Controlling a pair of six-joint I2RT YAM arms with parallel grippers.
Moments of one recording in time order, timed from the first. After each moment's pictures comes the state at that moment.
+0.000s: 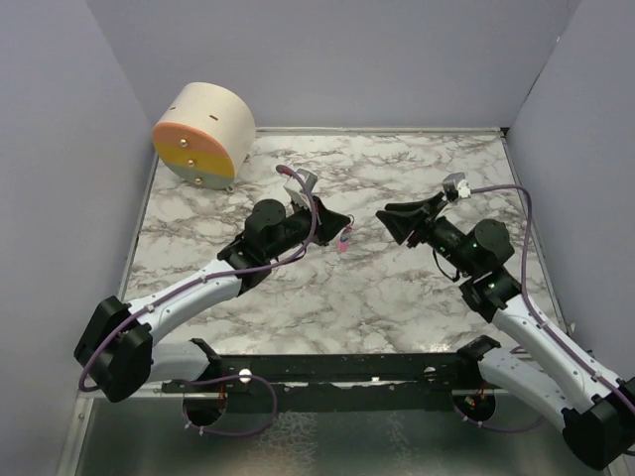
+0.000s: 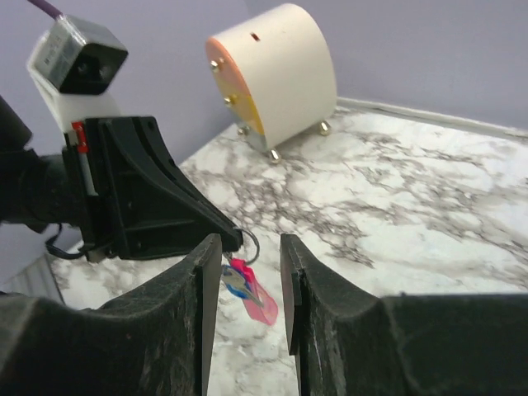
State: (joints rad) left arm -0.74 1.23 0.76 0.42 0.22 -0.54; right arm 0.49 0.82 0.60 0.39 -0.31 0.36
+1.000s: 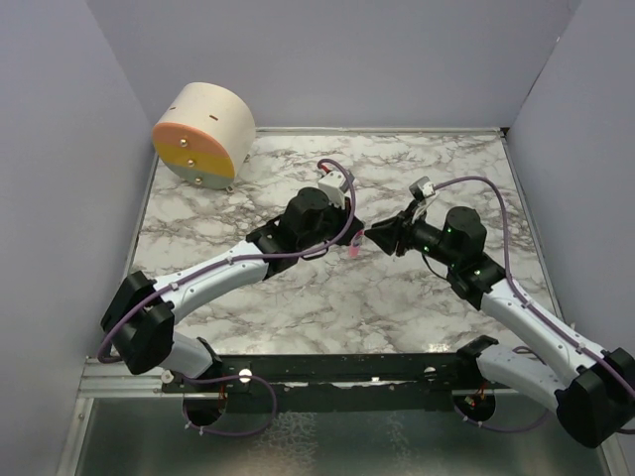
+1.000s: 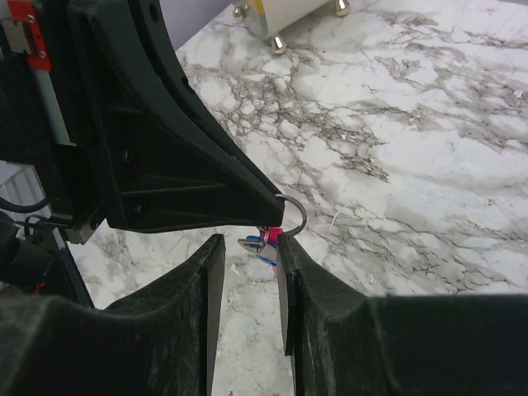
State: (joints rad) left arm -0.85 1.42 1.03 0.04 0.02 -0.44; right arm 0.49 0.96 0.63 0.19 -0.41 0.25
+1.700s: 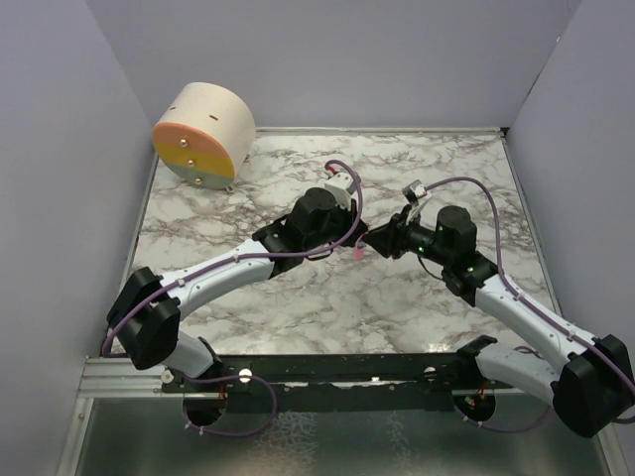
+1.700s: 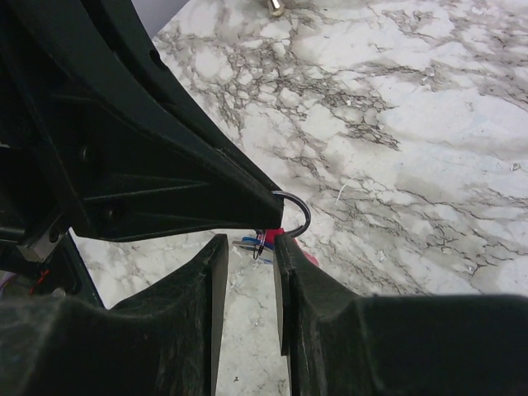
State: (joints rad) left arm -0.87 1.46 1.06 0.03 0.02 -0.44; right arm 0.49 1.02 0.61 0.19 -0.43 0.28
